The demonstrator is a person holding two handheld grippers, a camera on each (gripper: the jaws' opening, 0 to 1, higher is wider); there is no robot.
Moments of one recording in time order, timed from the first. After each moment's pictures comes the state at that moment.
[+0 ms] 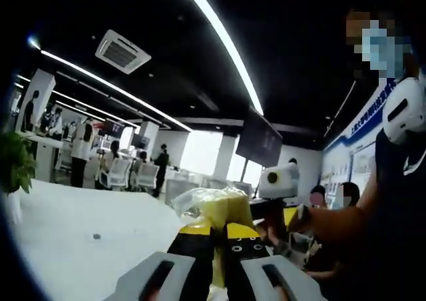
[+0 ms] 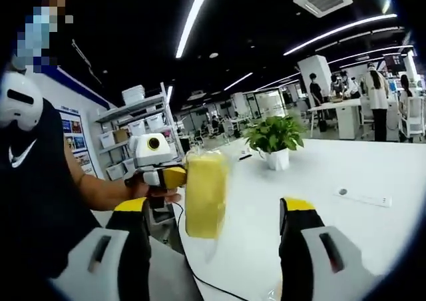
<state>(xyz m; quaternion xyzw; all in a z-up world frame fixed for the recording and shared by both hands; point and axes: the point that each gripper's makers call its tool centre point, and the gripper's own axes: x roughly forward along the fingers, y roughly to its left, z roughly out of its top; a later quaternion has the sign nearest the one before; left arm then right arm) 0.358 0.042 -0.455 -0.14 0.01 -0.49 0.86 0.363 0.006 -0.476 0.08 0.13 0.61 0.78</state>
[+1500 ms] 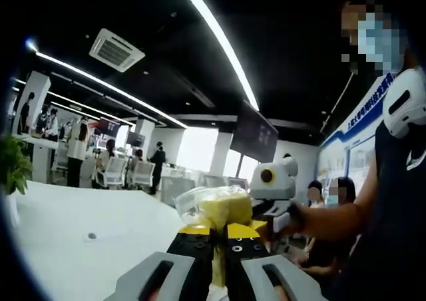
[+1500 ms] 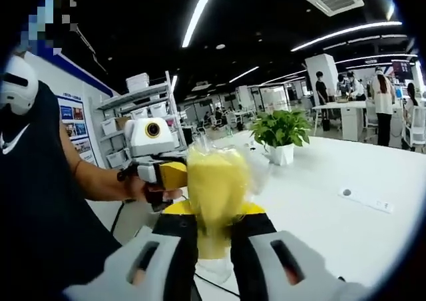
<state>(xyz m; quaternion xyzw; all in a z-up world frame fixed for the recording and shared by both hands) 0.353 0.029 -0.463 -0.12 0.02 -0.50 0.86 0.350 0.025 -0.491 0.03 0.14 0.62 0.77</state>
